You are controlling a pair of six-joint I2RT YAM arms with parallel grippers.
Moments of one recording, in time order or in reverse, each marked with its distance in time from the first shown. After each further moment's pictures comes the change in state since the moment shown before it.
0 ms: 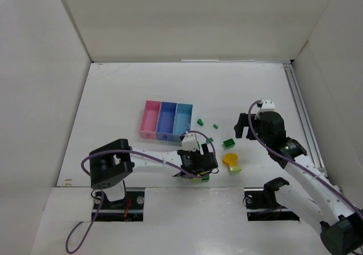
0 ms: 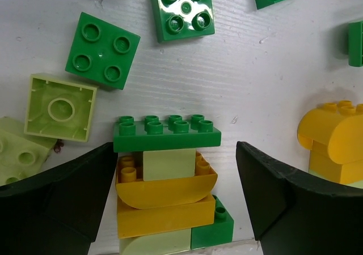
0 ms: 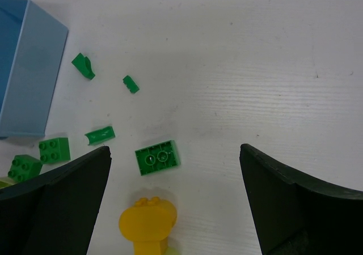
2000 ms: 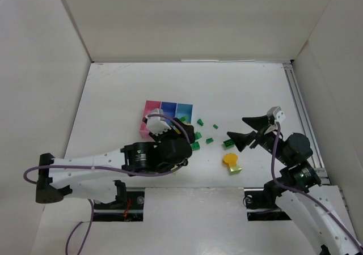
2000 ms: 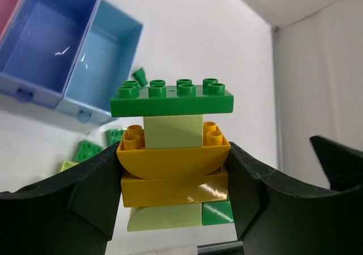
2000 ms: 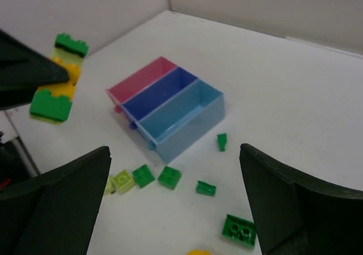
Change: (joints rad) left arm -0.043 -0.518 0.135 -0.214 -0.418 0.033; right arm -0.006 -0.401 -0.118 0.296 -0.491 -0.115
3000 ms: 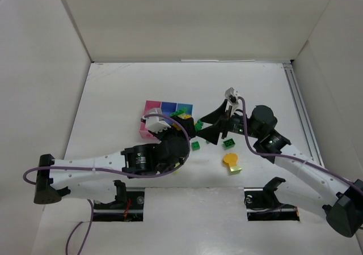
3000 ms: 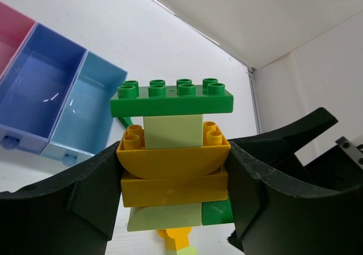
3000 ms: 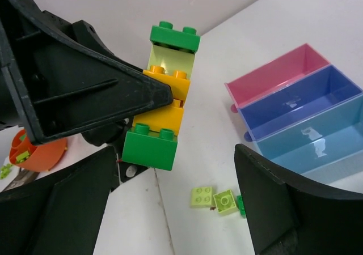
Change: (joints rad) left arm 0.000 -0.068 -0.109 0.362 -0.169 0.266; right arm 0.242 0.578 0.169 0.414 -0.303 0.259
